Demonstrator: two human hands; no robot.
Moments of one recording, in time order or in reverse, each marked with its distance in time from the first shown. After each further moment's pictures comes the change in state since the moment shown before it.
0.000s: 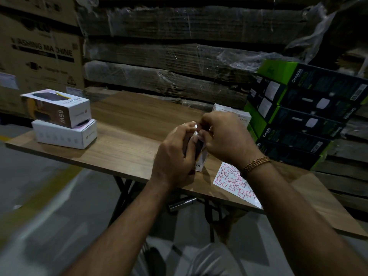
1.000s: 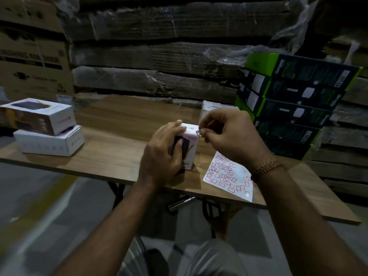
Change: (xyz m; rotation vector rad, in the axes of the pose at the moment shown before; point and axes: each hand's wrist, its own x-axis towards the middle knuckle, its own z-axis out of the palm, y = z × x) left_hand 0.000 -0.005 0.000 0.099 -0.036 0.122; right_hand -0.030 0.027 -0.023 0.380 0.061 0.151
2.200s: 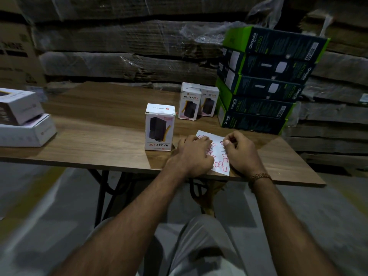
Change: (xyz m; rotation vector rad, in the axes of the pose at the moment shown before) left_hand -0.005 0.064 0.098 0.238 -0.963 -0.224; right_hand -0.081 0.154 0.021 -0.020 0.148 0.453
